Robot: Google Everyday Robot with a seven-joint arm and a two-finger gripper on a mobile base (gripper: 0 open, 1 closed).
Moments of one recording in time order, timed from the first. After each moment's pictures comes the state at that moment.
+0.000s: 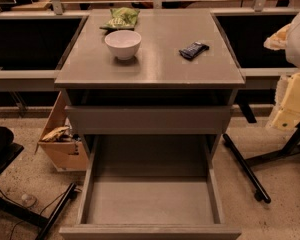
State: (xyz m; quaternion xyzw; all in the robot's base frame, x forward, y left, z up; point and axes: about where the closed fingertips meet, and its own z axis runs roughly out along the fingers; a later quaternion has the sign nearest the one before) arm 0.438 -0.213 0.989 -0.60 0.78 -0.05 0.18
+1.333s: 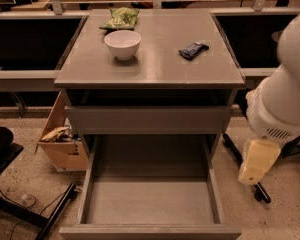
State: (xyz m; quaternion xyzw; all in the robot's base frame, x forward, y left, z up) arm 0.419 -0.203 0.880 -0.58 0.79 -0.11 0.13
